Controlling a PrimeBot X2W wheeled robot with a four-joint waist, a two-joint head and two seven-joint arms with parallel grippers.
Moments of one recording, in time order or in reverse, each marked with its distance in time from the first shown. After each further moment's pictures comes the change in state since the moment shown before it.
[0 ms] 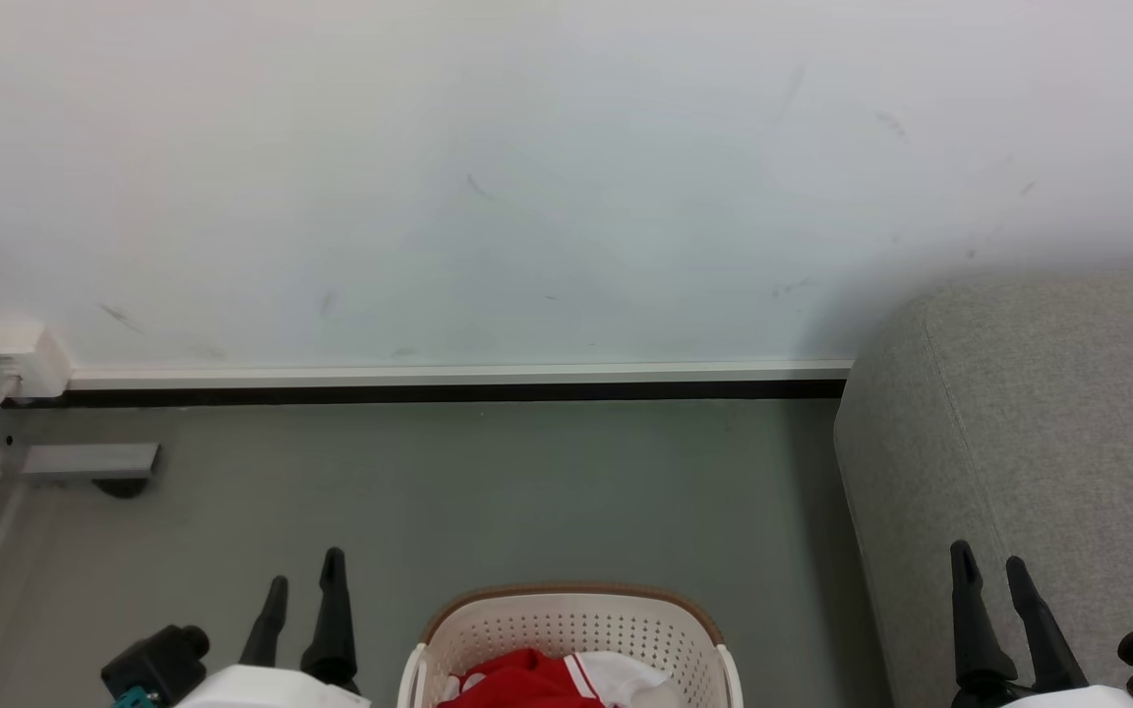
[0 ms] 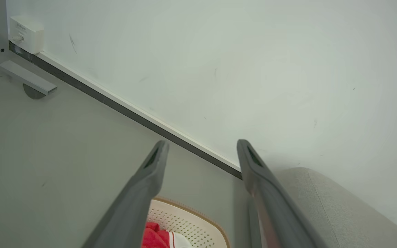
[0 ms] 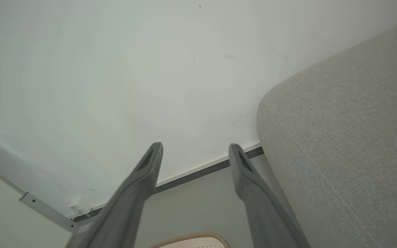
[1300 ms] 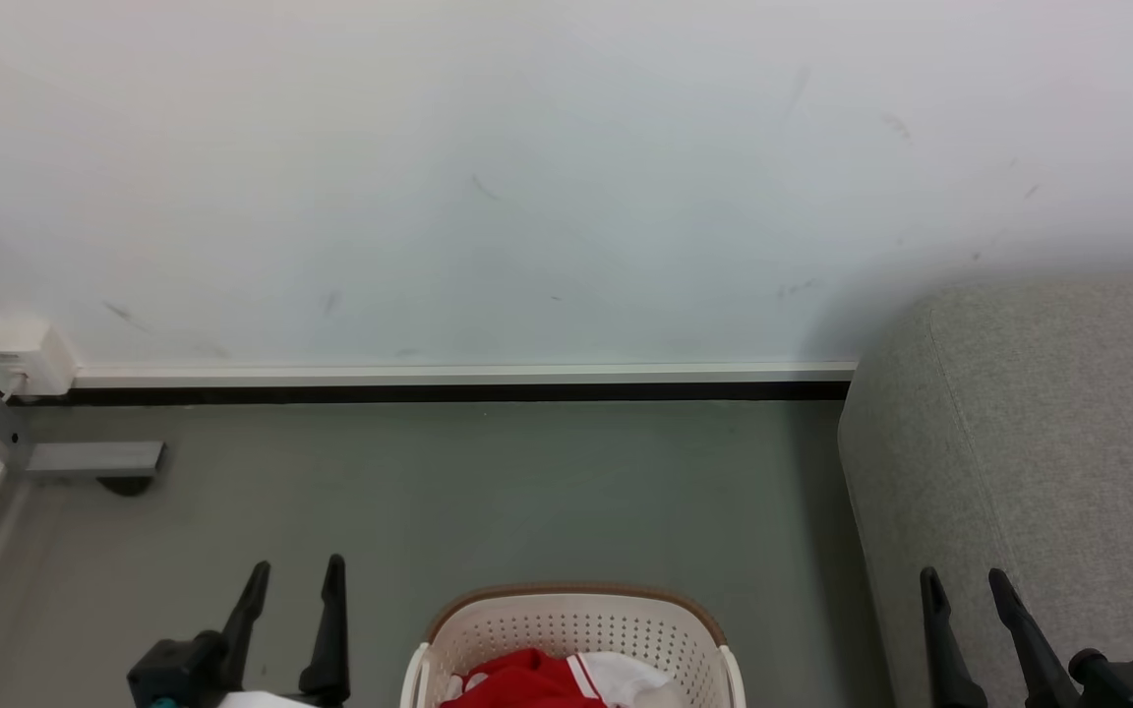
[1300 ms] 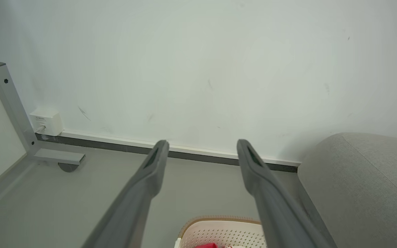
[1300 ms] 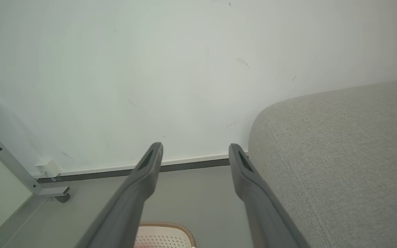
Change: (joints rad) left arm 0.026 0.003 0.063 -0.001 0.442 -0.107 -0.081; right arm 0.016 -0.006 0.027 0.045 -0.288 0.000 -0.088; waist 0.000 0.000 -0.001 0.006
